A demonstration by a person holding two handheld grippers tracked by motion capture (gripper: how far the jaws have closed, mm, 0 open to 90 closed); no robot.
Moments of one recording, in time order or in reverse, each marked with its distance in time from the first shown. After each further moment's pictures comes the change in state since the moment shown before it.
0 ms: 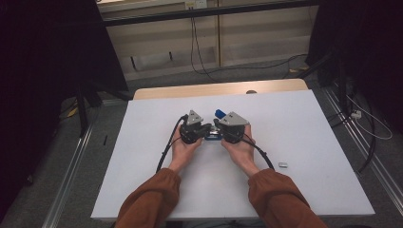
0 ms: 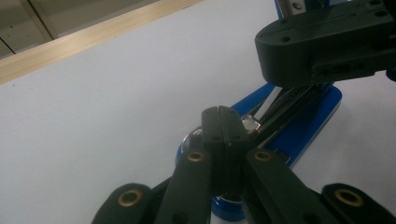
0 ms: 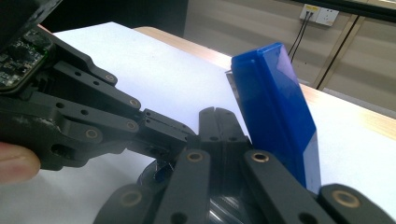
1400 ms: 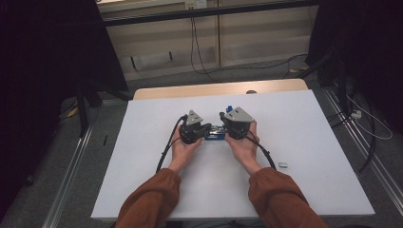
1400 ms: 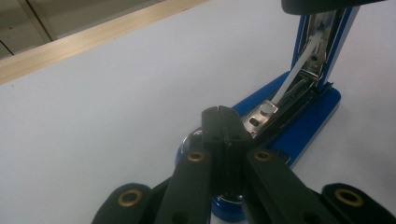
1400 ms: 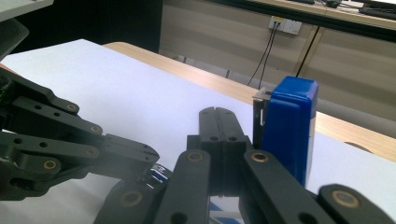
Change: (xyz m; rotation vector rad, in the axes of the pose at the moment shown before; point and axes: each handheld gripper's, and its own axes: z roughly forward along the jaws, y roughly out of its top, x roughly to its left) left arm 0.001 -0.001 0.000 -0.015 -0.004 -0.007; right arm -0.012 0.012 -0.010 -0.036 -0.102 0.030
